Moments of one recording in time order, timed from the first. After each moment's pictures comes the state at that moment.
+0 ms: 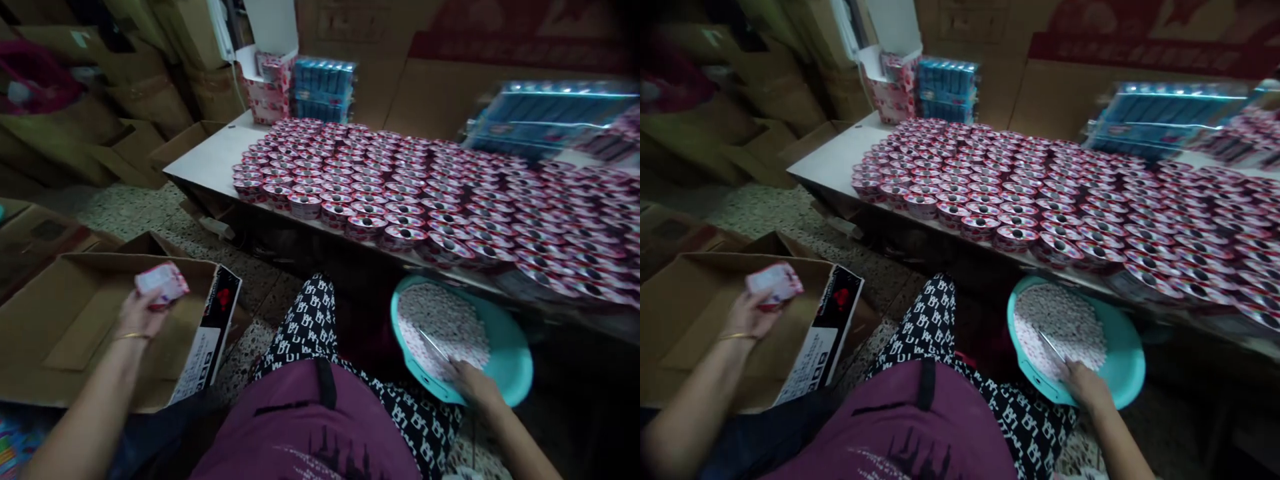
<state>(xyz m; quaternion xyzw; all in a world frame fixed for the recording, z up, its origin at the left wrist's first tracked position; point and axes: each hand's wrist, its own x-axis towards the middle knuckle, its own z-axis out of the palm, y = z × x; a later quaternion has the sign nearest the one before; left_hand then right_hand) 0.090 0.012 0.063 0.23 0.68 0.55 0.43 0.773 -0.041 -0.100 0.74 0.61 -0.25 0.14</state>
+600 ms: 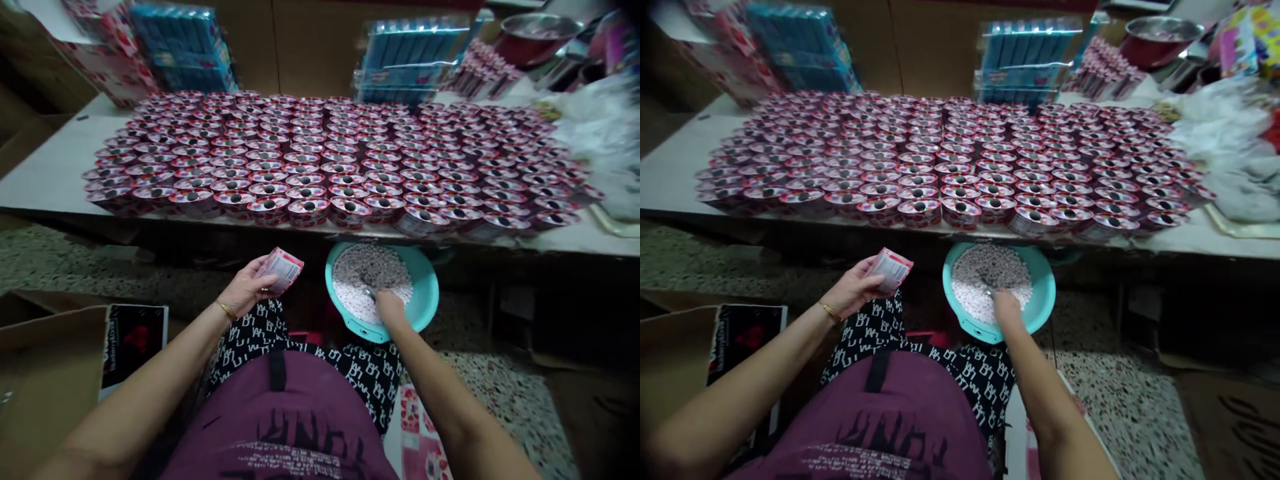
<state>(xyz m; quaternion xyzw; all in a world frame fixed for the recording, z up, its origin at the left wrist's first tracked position) 0.411 0.099 0.049 0.37 0.45 0.29 0.76 0.737 -0.003 -0.070 0.78 0.57 -0.17 0.18</state>
